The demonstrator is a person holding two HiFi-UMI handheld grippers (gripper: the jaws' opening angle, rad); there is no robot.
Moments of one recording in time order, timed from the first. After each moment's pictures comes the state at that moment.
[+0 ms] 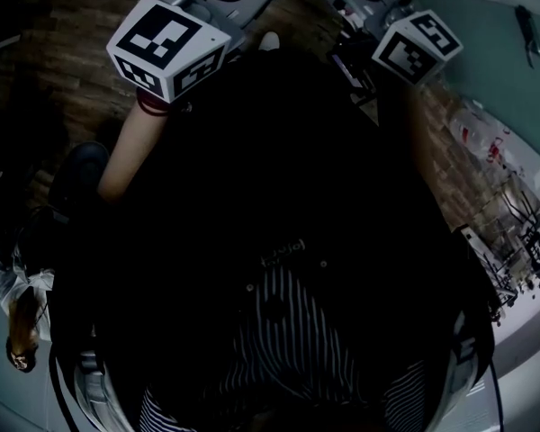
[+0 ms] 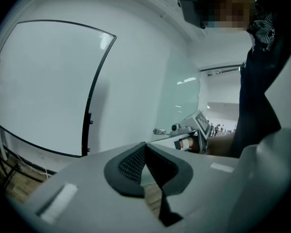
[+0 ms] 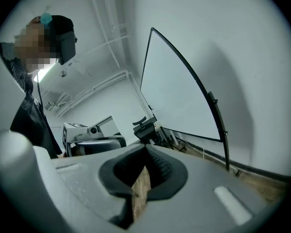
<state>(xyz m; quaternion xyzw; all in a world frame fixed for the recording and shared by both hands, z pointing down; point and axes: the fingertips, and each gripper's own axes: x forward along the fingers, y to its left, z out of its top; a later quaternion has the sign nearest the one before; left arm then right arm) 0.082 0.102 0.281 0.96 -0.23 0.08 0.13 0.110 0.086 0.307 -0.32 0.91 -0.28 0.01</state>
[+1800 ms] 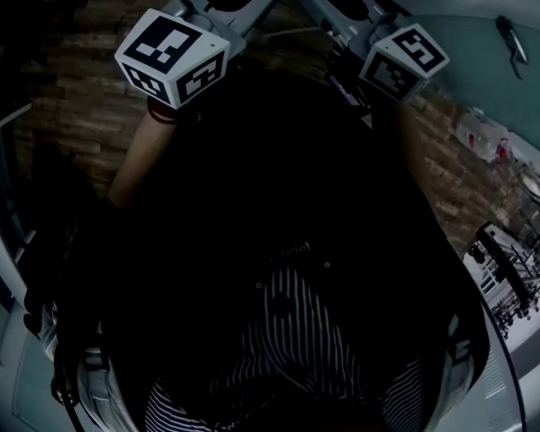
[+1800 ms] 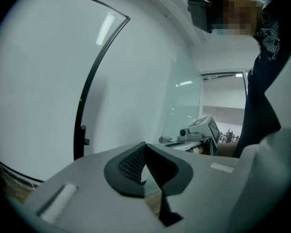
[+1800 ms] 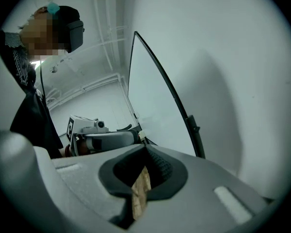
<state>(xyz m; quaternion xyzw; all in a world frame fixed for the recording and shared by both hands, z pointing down) 0.084 -0.046 0.250 0.98 -0.17 0.05 0.12 0.100 -0.039 0.274 -0.37 0.90 -0.22 0.01</state>
